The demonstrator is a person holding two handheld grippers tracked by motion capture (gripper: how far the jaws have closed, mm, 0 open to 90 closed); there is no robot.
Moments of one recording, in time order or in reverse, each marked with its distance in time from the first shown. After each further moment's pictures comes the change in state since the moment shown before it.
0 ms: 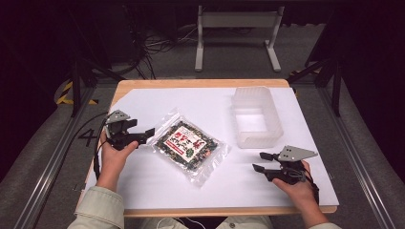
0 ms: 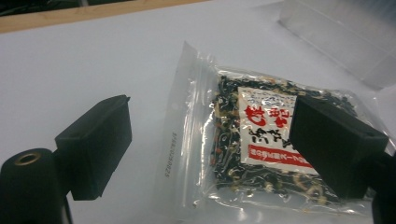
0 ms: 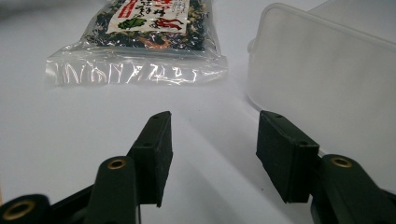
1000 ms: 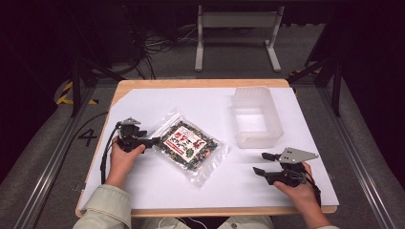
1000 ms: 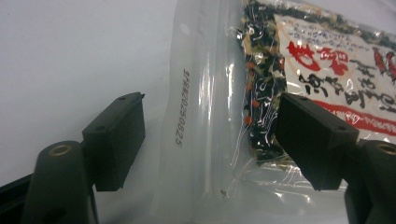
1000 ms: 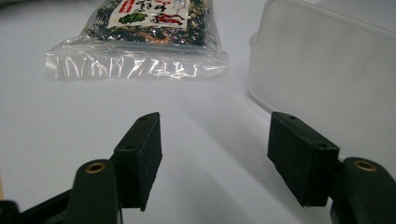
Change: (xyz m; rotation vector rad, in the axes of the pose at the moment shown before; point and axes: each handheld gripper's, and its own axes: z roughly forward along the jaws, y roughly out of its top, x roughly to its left) left arm 0.020 -0.032 0.048 0.202 -0.065 -0.033; right arm 0.002 -0.004 -0.002 0.003 -0.004 -0.013
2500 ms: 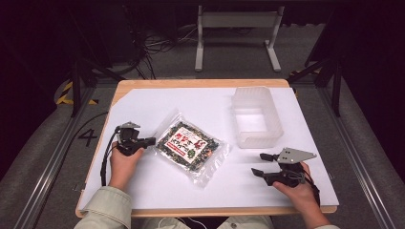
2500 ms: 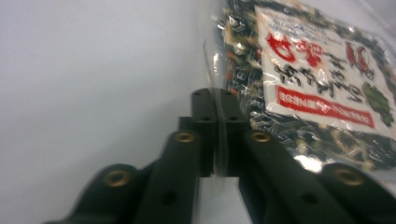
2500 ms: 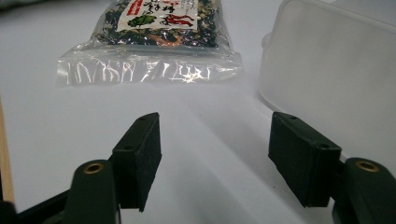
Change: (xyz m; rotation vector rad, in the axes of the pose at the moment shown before) left arm -0.009 -0.009 -0.012 -0.015 -0.045 -0.095; right arm 0.002 0.001 0.003 0.005 0.034 -0.005
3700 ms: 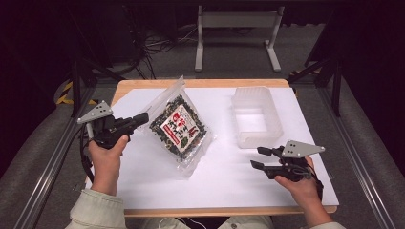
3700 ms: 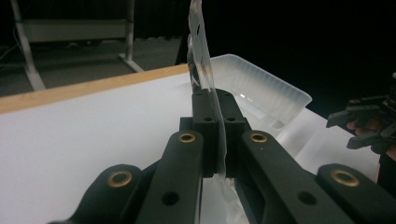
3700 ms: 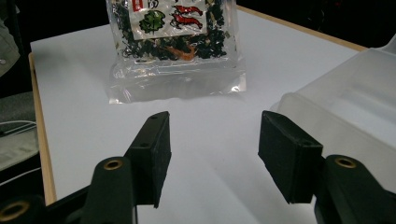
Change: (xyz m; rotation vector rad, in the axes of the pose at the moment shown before) left arm -0.085 0.049 -0.121 -0.413 -0.130 0.239; right arm 0.006 0.039 -0.018 -0.109 0.043 -0.010
